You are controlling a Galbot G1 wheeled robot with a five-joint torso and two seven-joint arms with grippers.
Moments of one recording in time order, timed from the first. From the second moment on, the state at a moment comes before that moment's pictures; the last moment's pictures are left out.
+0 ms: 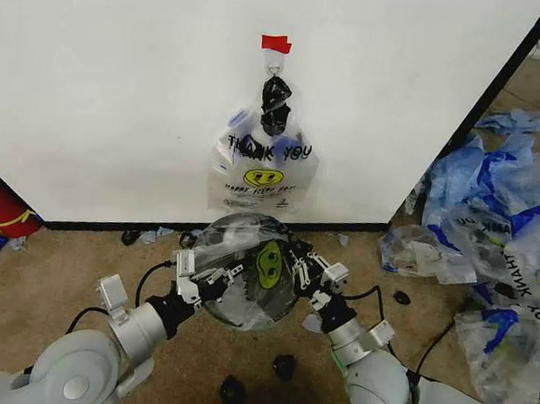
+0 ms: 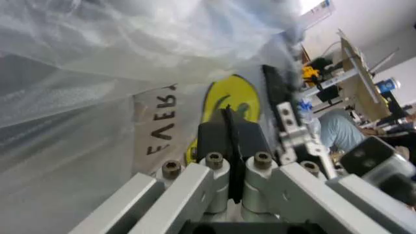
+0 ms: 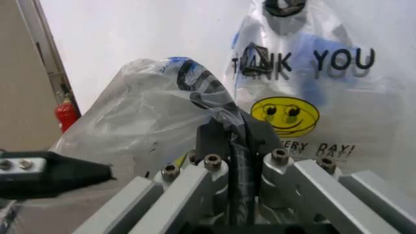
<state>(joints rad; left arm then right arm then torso) 1.13 -0.40 0.05 -2.33 -1.64 -0.17 -0.13 -0.84 0.72 -0.48 2.02 0.59 0.51 0.36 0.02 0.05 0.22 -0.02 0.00</state>
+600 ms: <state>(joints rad) 1.08 -0.46 0.11 -2.24 -1.74 -0.17 -0.25 -0.79 0.69 -0.54 2.02 0.48 0.47 0.37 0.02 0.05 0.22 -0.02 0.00</state>
